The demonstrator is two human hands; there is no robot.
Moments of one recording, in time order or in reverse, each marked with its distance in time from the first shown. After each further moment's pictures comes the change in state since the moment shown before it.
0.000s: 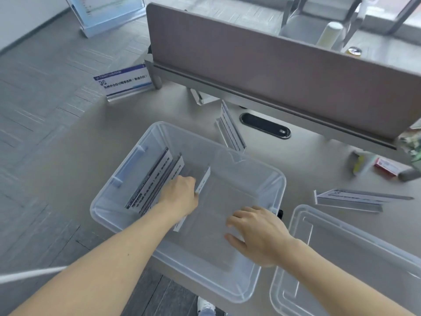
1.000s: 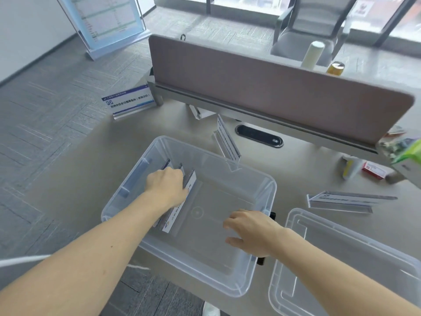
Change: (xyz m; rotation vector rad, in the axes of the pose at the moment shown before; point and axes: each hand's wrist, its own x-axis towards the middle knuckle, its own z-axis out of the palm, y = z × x) left_hand -0.013 -0.010 -0.069 0.255 0.030 -0.014; right_hand 0.002 -0.005 -0.029 0.009 -0.249 0.018
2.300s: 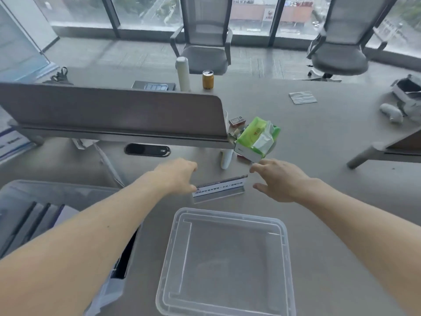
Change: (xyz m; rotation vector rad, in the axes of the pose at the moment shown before) left_hand -0.012 0.375 -0.106 0.065 -0.084 0.547; right_hand -0.307 0.282 -0.019 0.059 0.290 0.571
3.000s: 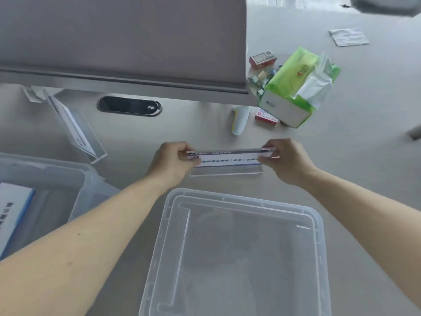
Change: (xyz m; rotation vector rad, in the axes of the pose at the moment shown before) left_hand 0.105 -0.032 0.160 -1.021 0.340 -0.242; right_hand 0.119 0.028 0.166 0.675 0.213 0.302
